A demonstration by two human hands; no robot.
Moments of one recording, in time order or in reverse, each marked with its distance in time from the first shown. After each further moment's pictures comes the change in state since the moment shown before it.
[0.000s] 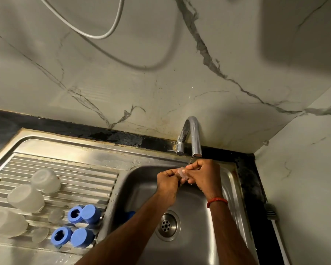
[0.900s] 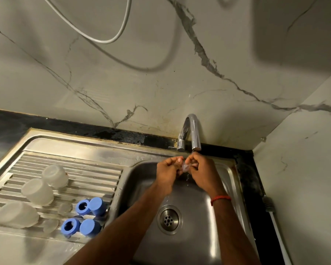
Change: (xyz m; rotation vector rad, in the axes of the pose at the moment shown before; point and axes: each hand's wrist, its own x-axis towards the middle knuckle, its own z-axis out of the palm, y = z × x) left_hand -0.022 0.026 -0.007 0.048 -0.090 0.104; right_hand -0.022 -0.007 -0.010 -0.134 -0.122 -0.263
